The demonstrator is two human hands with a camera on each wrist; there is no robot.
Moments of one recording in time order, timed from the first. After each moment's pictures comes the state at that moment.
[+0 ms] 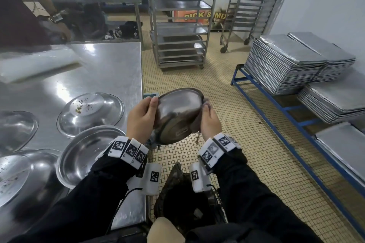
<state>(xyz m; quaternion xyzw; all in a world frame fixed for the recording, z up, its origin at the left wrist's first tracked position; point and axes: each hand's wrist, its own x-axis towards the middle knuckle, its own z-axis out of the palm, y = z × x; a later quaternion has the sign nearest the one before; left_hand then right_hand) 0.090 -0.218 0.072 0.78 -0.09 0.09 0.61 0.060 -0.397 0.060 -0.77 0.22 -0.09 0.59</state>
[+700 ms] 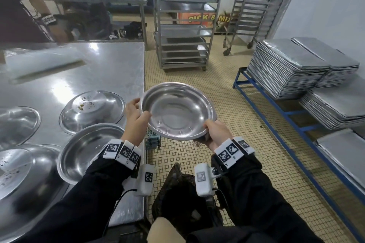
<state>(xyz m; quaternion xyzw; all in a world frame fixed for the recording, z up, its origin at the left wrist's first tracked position) 0.090 -0.200 0.060 0.78 -0.02 0.02 0.62 0.040 -0.419 0.071 -0.61 0.27 0.07 0.74</state>
